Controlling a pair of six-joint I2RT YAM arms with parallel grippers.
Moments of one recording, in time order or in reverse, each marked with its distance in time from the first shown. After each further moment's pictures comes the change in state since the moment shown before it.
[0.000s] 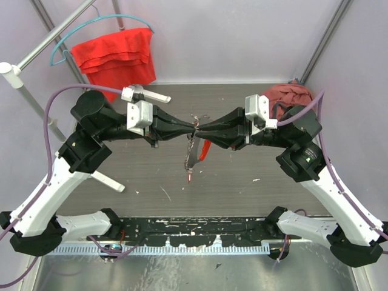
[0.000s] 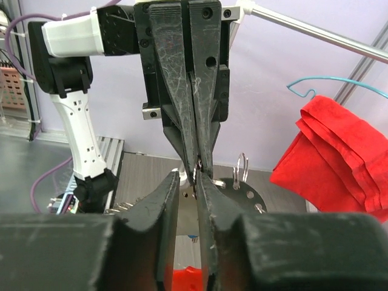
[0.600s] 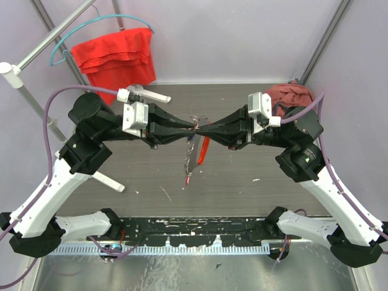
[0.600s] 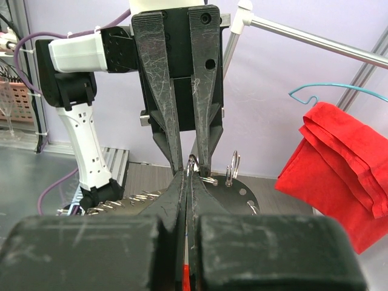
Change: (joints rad) left arm 0.003 -0.012 -0.023 0.052 0.030 -0.031; right arm 0.001 -0.003 -0.004 0.033 0.001 0.044
